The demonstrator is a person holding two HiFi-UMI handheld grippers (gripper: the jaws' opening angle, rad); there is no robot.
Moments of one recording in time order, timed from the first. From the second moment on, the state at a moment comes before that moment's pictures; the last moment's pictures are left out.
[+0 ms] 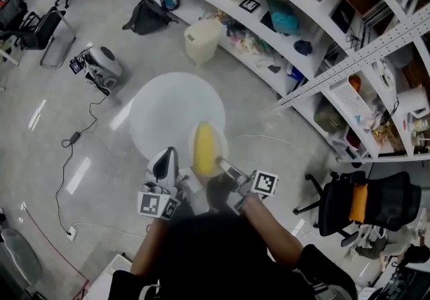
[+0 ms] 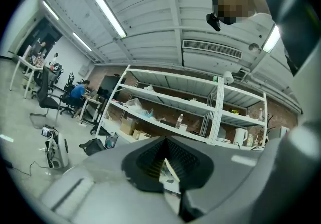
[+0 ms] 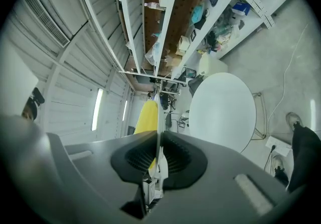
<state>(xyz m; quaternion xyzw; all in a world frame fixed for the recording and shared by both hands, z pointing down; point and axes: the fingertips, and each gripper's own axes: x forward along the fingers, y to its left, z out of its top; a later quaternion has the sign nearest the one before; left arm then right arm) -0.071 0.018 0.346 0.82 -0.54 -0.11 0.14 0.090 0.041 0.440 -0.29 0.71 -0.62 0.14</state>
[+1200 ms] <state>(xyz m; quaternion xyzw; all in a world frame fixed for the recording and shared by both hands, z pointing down) -0.058 -0.043 0.410 0.77 -0.60 -0.09 0.17 0.100 -0.045 0.496 -0.21 0.73 -0.64 0.09</state>
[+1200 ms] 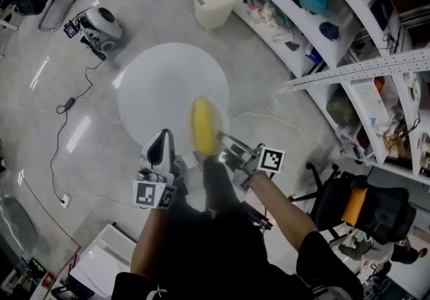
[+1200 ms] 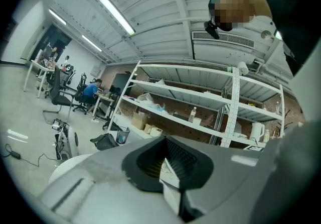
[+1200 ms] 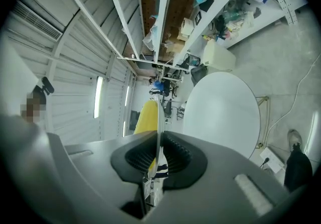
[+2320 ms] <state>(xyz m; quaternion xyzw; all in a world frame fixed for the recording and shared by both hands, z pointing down) -0.063 -0.042 0.541 0.77 -0.61 -0.07 0.20 0.090 -0.058 0.663 -0.19 0.72 -0.66 0.06</state>
